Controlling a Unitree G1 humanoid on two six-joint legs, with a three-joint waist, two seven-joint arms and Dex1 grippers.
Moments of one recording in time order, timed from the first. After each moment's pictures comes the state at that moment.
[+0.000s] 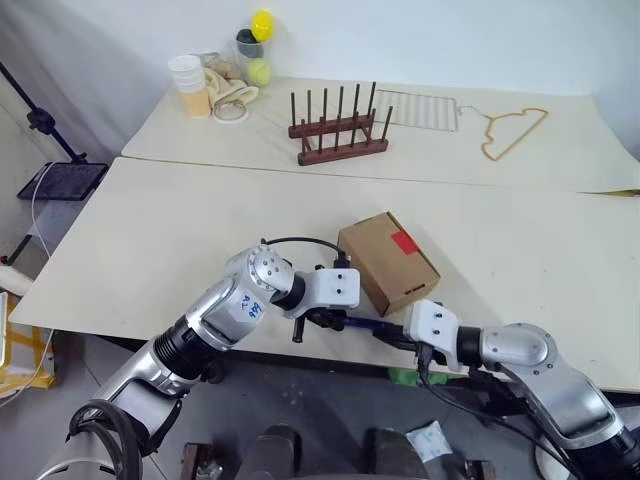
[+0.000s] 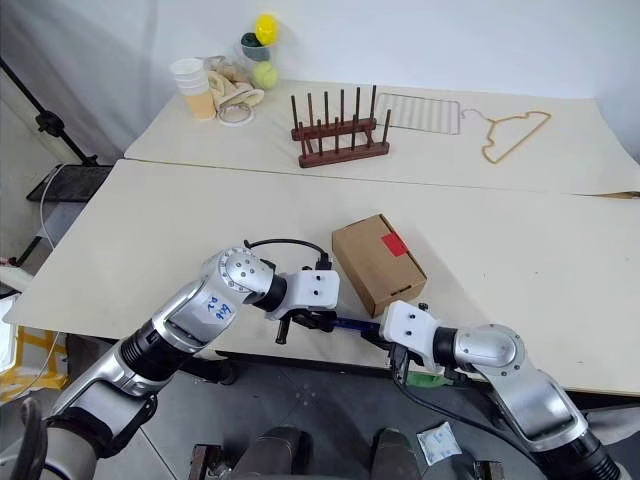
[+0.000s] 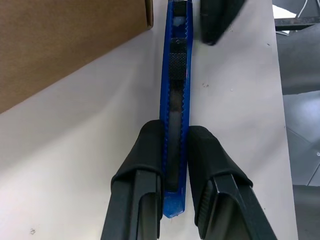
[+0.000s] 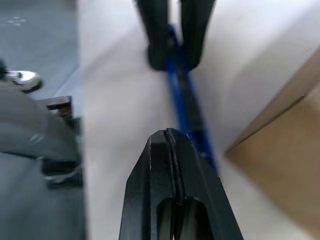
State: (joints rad) left arm -0.74 0.48 -0.60 -0.19 0.17 0.75 -1.14; right arm -0.07 -0.77 0.18 -0.42 0.18 0.34 0.93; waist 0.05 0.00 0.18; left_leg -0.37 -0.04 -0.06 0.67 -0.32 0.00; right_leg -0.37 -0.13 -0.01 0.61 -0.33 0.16
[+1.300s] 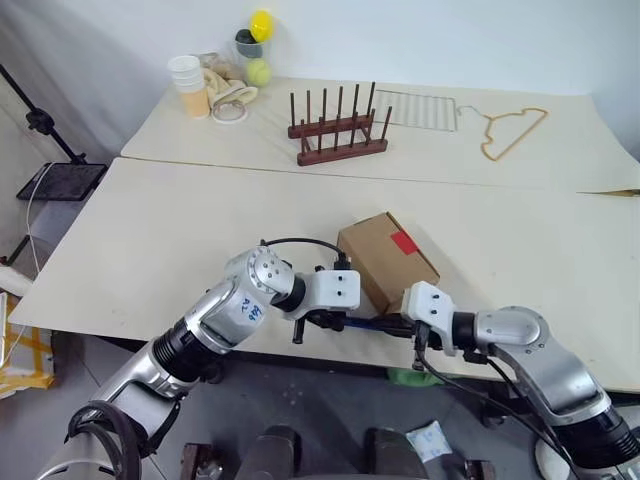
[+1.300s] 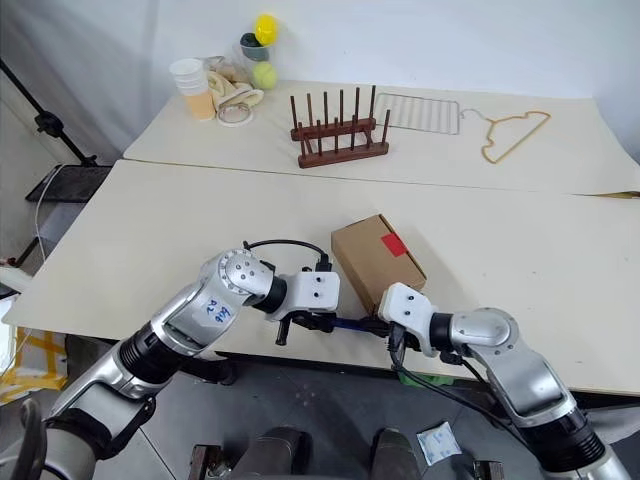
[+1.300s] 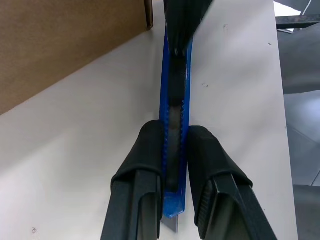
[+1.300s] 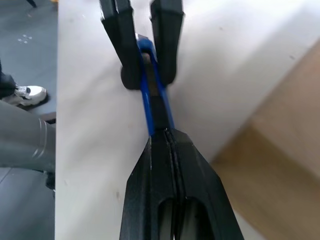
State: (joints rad) left arm -0.73 0.49 -0.61 -0.22 0.17 0.77 -1.13; right arm -0.22 -0.67 0.24 -0.34 0.22 0.42 0.95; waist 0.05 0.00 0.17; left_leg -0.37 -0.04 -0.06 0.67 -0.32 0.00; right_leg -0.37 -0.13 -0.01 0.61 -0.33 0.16
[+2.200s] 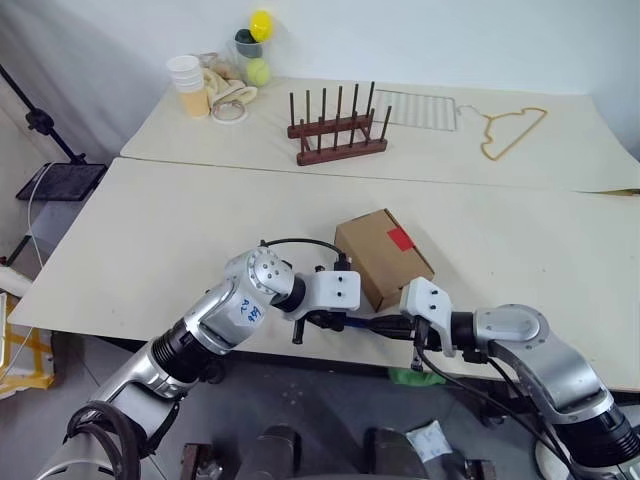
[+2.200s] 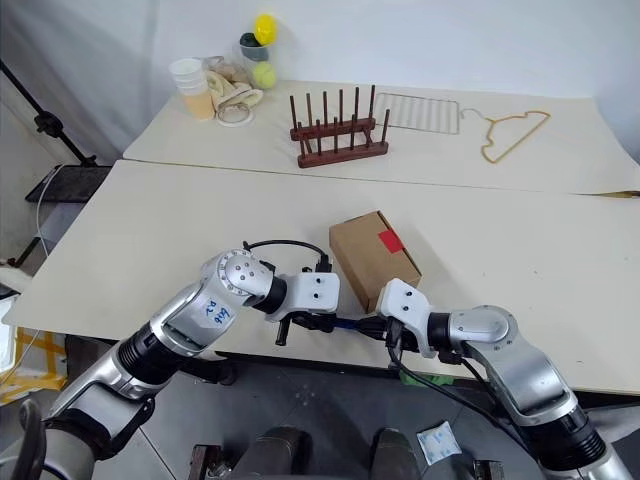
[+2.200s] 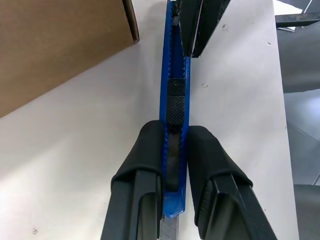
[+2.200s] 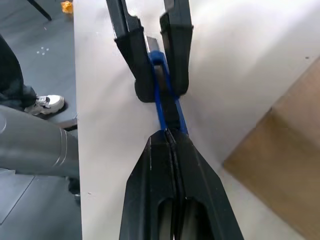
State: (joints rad) left arm -0.73 0.49 -0.61 -0.22 0.17 0.76 -1.13; right arm -0.21 -0.70 0.19 -0.38 0.29 0.52 0.95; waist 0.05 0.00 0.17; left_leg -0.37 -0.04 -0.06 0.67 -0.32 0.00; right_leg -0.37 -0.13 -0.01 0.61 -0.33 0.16
